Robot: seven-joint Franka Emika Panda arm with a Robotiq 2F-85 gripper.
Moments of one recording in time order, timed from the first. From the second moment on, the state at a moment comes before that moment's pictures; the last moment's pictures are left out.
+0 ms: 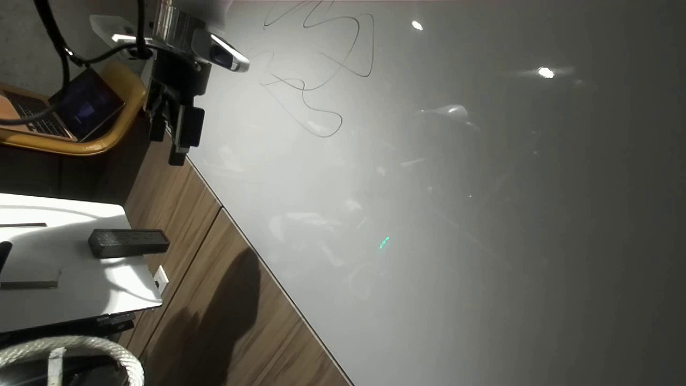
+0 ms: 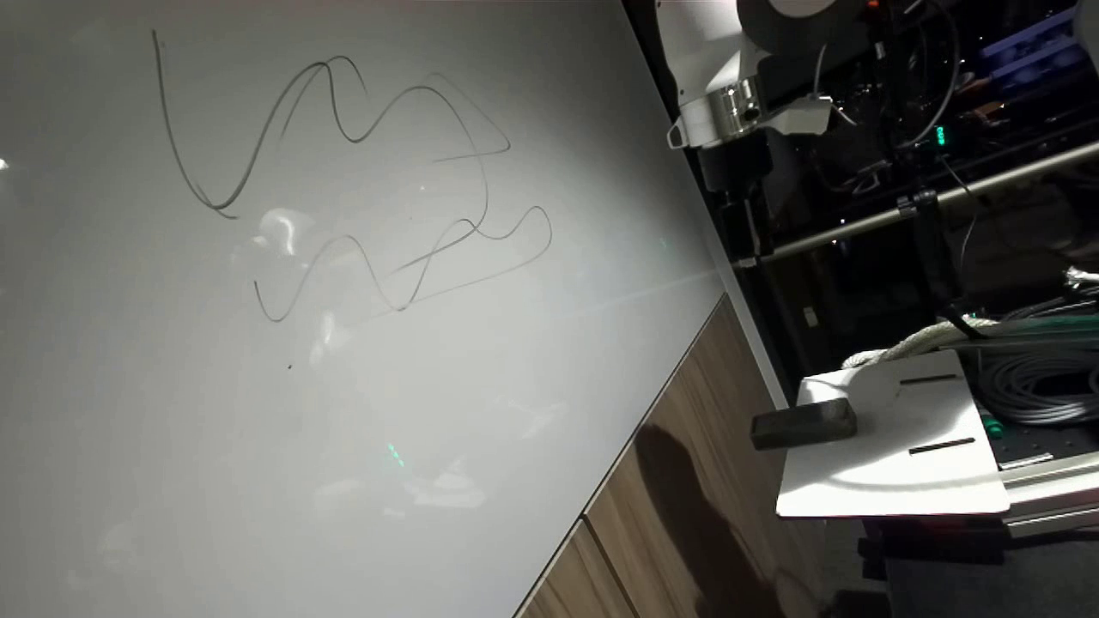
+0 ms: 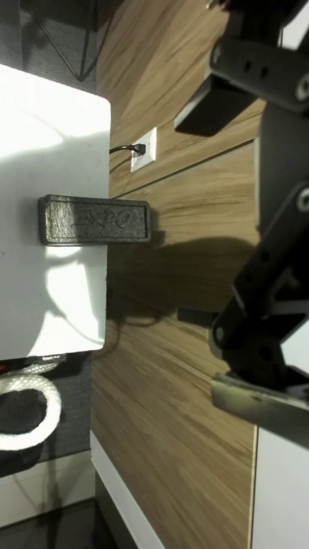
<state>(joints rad) 0.03 -0.59 0.06 -2.78 -0.09 2.34 0.13</state>
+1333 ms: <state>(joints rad) 0.03 -0.47 0.11 -2.78 -0.08 2.41 0.18</state>
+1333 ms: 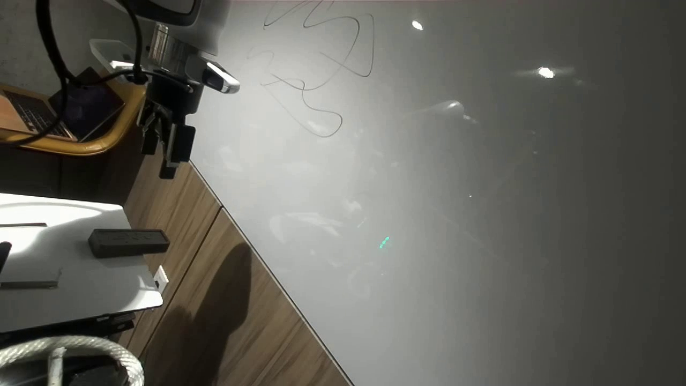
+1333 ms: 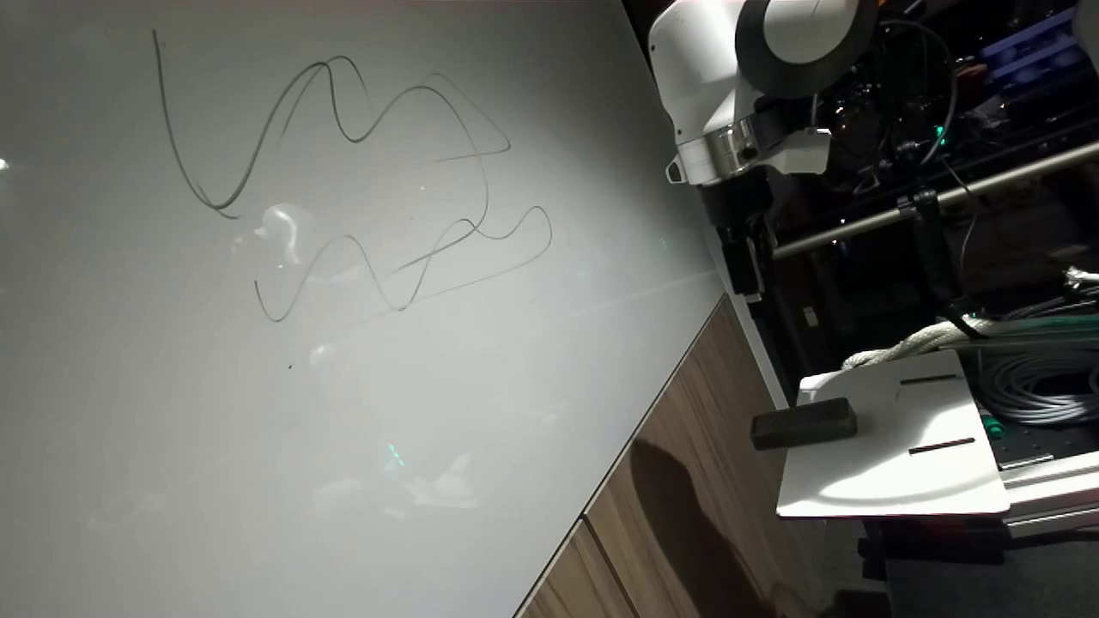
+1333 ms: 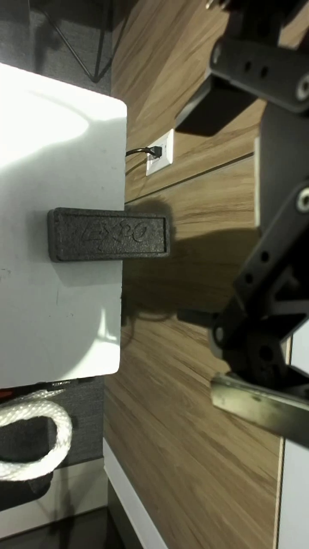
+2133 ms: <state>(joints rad) 0.05 -0.39 0.17 -2.78 -0.08 2.43 0.23</state>
